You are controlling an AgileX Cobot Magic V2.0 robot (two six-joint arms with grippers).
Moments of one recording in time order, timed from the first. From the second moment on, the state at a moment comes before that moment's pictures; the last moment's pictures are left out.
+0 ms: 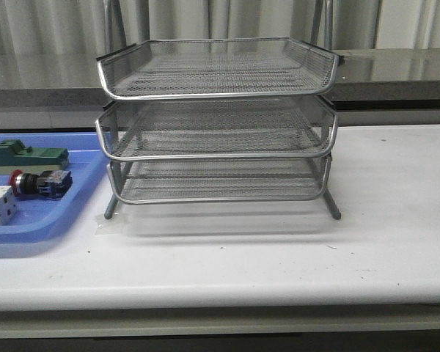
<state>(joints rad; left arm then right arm) -0.03 0.00 0.00 0.09 0.00 -0.09 0.09 0.74 -0.57 0.28 0.63 0.08</state>
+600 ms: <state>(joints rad) -0.03 0.00 0.00 0.09 0.00 -0.09 0.09 0.85 -0.57 0.41 0.62 0.08</state>
